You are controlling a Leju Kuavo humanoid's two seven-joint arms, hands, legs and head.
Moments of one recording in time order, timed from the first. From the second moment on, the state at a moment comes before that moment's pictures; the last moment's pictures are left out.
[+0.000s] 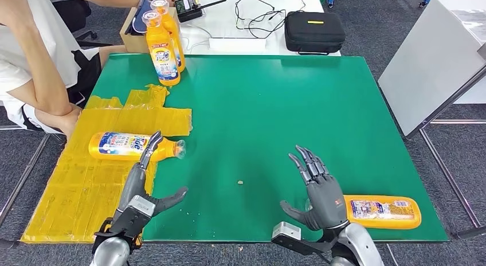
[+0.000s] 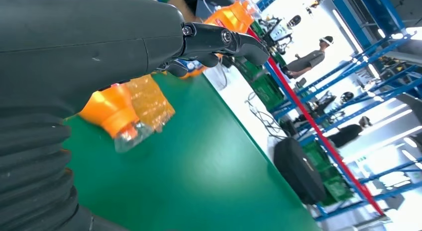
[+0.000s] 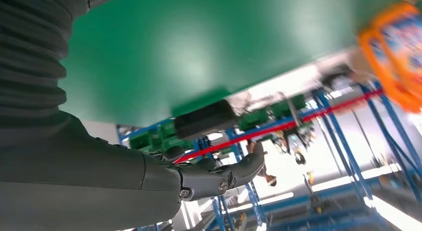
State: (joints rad) left arm 0.06 0.00 -0.28 -1.63 -0.45 0.24 -0.45; right arm 0.12 -0.18 0.31 -1.72 0.95 -0.29 -0.20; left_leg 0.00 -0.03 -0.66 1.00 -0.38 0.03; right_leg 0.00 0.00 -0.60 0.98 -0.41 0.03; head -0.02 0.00
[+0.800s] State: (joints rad) left arm 0.08 -0.03 -0.27 -1.66 -0.40 0.19 -0.45; right arm 0.26 -0.40 0.17 -1.67 0.93 -0.21 -0.19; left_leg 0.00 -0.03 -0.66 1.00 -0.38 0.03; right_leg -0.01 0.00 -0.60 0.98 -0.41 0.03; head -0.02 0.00
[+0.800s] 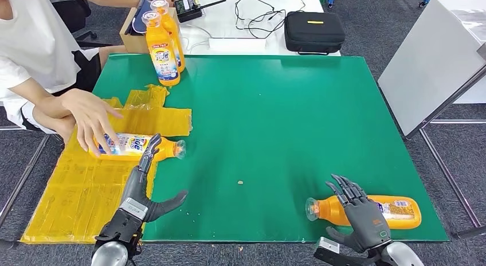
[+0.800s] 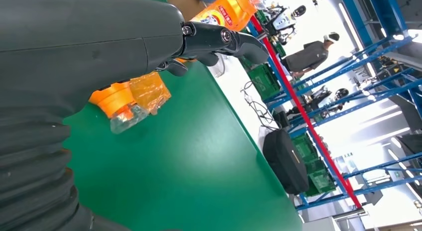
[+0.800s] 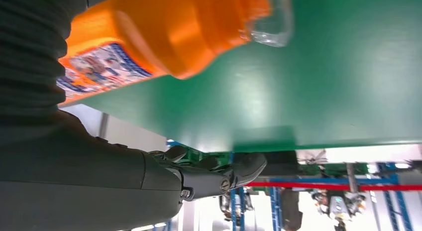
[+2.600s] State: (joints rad) left arm 0.06 -0.05 -0.25 -1.56 -0.33 0.16 -0.41; right arm 0.13 -0.42 -0.03 -1.29 1.07 -0.09 -0.11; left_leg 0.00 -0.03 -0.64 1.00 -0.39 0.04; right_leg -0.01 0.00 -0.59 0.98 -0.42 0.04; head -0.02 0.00
